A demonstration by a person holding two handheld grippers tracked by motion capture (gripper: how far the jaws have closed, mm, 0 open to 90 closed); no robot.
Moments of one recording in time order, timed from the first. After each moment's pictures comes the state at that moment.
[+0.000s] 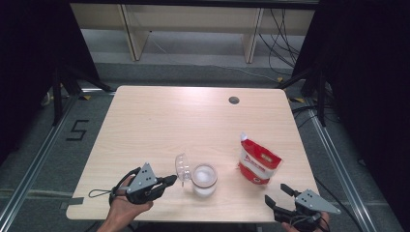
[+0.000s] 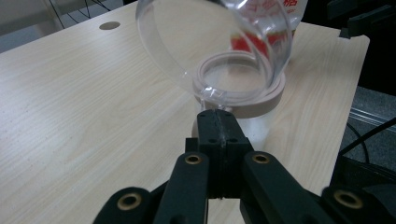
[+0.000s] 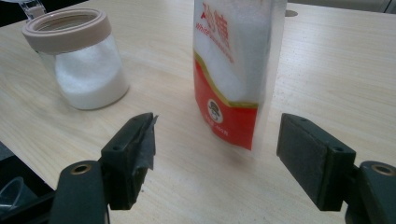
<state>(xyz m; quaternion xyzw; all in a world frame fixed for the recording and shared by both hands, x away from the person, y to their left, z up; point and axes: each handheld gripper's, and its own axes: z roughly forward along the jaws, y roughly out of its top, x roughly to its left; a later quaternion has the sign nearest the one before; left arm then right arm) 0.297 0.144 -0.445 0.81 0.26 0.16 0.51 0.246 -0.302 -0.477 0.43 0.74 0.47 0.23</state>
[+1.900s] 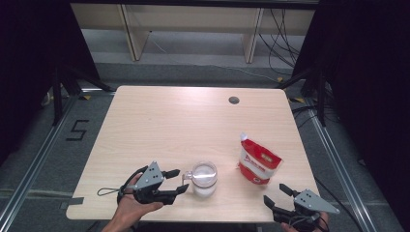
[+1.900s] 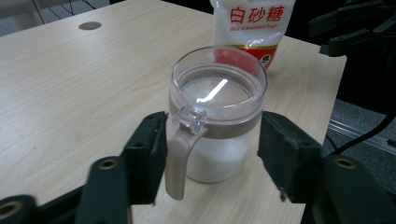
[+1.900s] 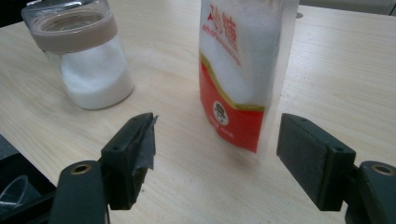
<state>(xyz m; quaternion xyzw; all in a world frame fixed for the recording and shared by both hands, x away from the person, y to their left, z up) 0.298 0.130 -0.447 0.80 0.28 0.12 0.52 0.246 -0.299 -0.477 0.42 0.74 0.47 0.23</state>
